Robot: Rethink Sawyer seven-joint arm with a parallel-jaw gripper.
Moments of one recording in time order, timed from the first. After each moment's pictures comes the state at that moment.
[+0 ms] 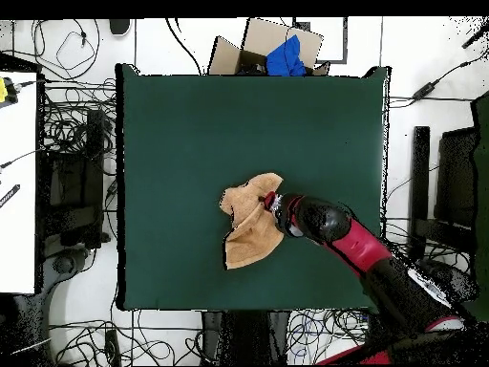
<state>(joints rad) -0.88 -0.35 0.45 1.82 -0.07 0.36 1.50</state>
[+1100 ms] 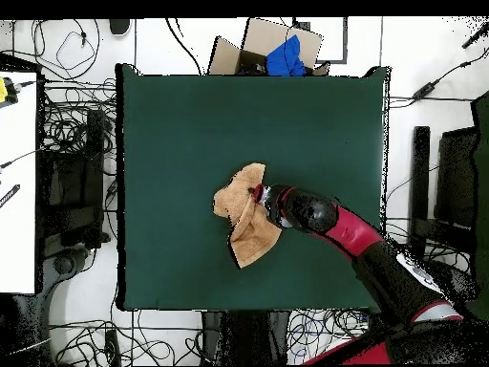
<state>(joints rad) -0.88 -0.30 0.53 1.76 -0.19 0.36 1.50</state>
